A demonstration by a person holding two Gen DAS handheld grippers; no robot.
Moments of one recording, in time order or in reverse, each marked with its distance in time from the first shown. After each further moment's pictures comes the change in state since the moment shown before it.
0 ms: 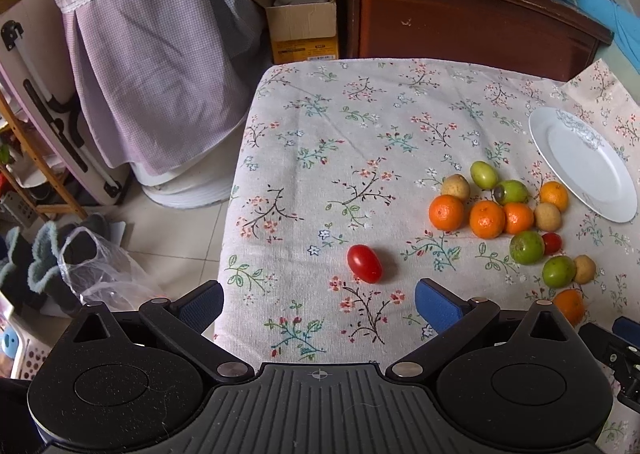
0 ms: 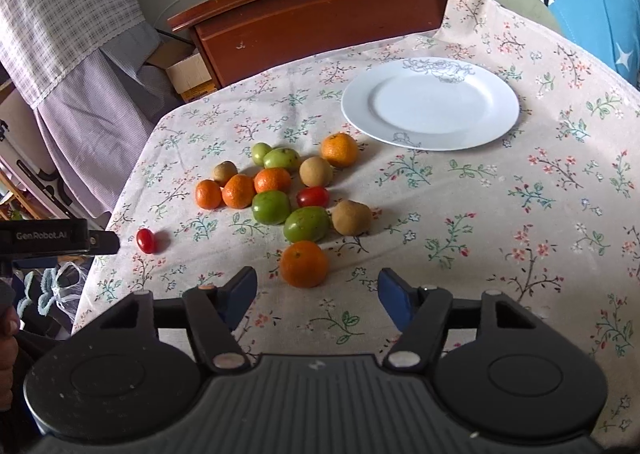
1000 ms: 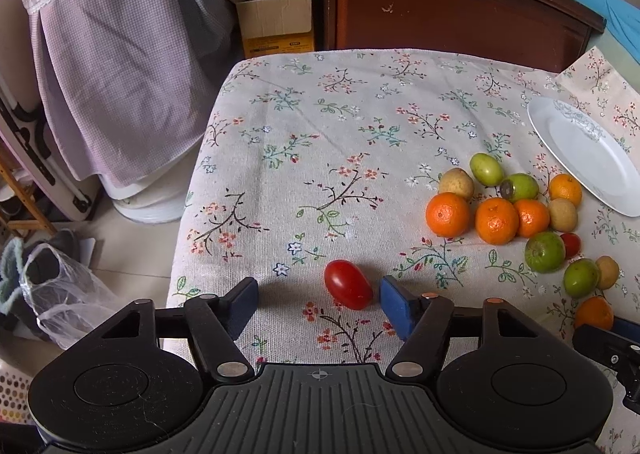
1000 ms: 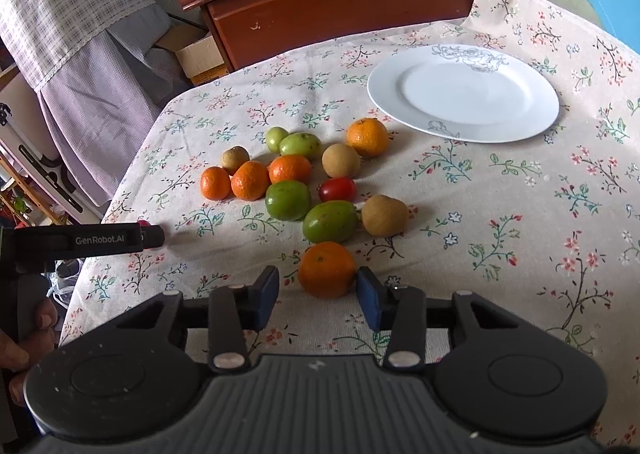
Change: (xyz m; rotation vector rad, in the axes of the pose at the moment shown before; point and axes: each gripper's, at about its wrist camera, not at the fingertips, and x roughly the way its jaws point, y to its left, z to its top) left arm 0.047 -0.007 -0.005 0.020 -0.043 -0.062; right arm 0.030 0.007 -0.001 -0.029 0.010 0.006
